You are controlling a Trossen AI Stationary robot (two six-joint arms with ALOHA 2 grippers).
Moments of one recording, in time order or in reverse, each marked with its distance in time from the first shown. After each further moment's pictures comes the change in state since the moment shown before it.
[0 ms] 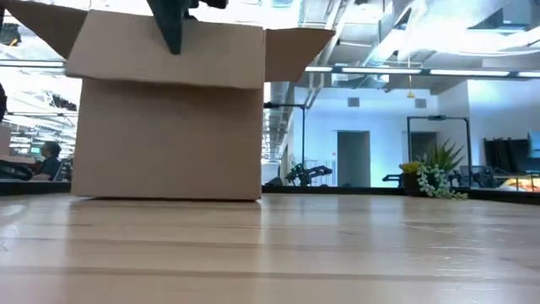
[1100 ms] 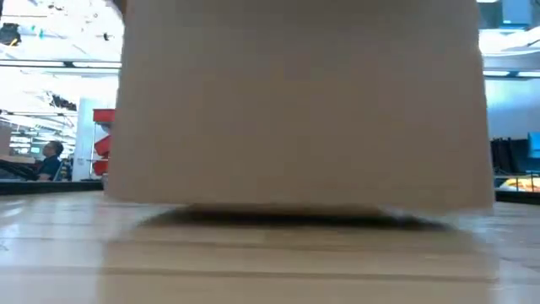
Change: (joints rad) left arm -0.358 0.146 0.157 0.735 0.033 -0.256; right arm -0.250 0.017 0.665 -0.575 0.132 -0.154
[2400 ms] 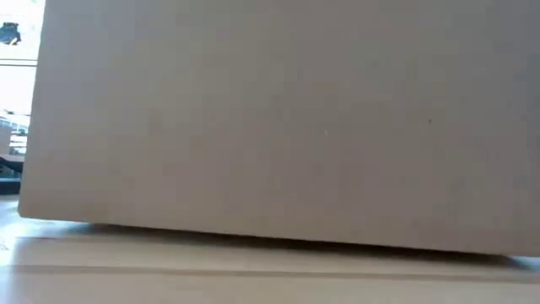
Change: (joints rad) left arm -0.268 -0.053 0.516 -0.442 -0.188 -0.410; right arm -0.320 0.622 0.002 -0.009 -0.701 -0.595
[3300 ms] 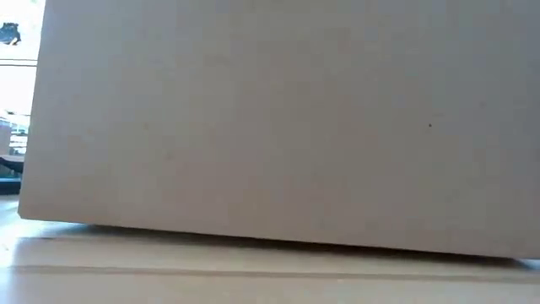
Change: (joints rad) left arm 0.008 -0.095 0.004 -0.096 -0.376 0.025; right arm -0.017 -0.016 -0.013 -0.132 -0.104 -0.020
